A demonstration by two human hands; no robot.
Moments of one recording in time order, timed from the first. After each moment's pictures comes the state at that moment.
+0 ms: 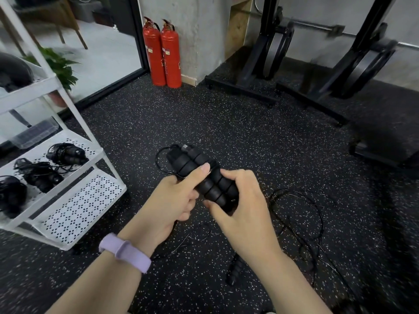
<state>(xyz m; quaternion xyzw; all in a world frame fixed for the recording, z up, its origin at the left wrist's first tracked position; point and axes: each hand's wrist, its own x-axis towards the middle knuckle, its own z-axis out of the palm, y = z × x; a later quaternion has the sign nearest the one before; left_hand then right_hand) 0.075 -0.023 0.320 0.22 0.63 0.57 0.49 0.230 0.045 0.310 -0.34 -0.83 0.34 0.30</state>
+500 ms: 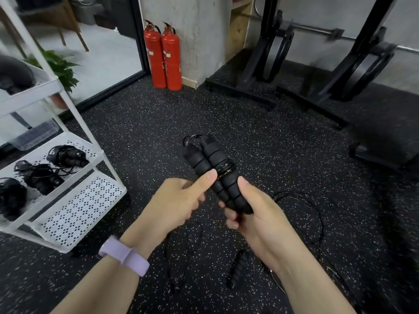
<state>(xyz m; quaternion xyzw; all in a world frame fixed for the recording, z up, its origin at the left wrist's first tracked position) 0.074 -0.027 0.330 0.30 0.71 0.46 0.45 0.238 0.057 0.322 -0.30 -0.44 0.82 0.22</state>
